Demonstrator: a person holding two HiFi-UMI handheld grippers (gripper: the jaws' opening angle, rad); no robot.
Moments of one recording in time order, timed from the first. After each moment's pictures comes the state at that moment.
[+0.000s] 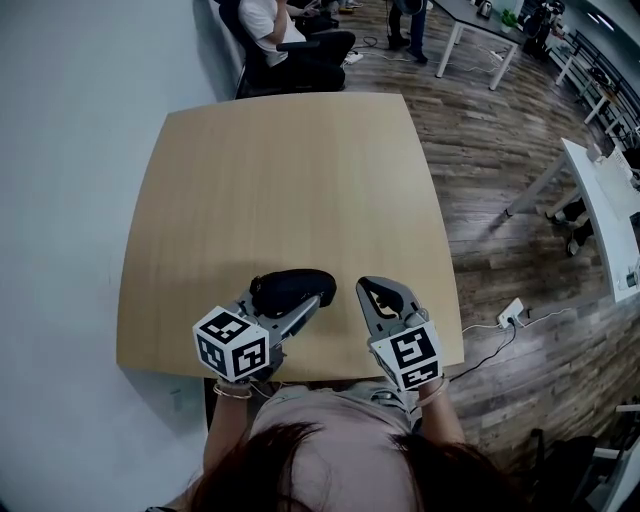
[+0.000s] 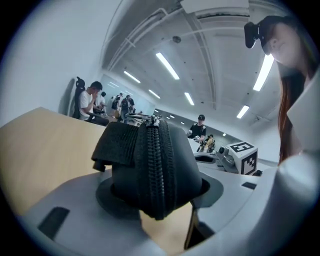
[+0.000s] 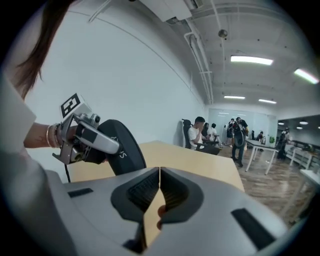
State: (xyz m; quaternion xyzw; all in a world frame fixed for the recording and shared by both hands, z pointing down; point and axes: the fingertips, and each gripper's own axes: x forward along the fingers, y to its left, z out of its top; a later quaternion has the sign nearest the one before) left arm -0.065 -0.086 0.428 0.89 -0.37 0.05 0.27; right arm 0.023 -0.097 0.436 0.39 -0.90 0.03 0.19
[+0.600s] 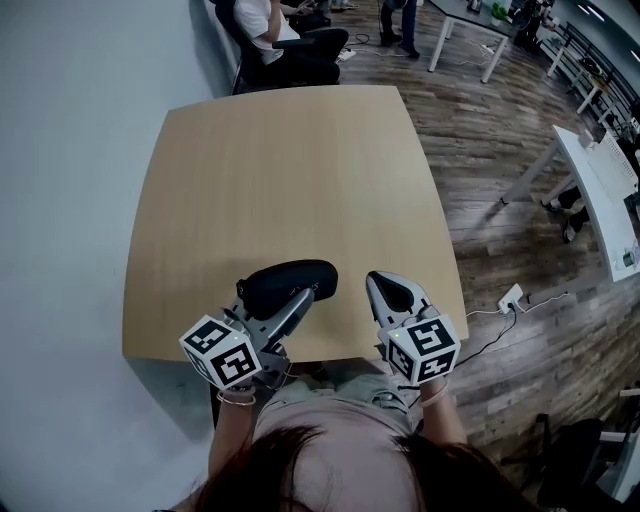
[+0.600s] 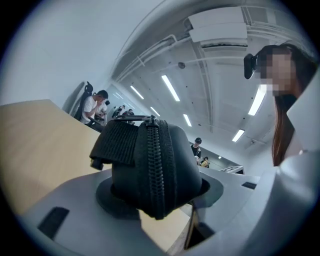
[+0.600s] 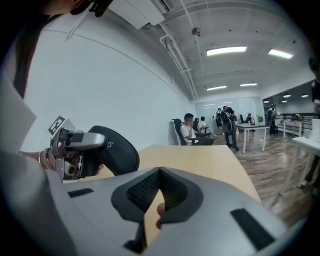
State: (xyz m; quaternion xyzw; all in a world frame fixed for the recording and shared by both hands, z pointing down) left arm -0.089 -0.039 0.381 0.88 -0.37 -0.07 0.28; right arm 0.030 -0.056 0.421 0.43 -0.88 0.13 0.13
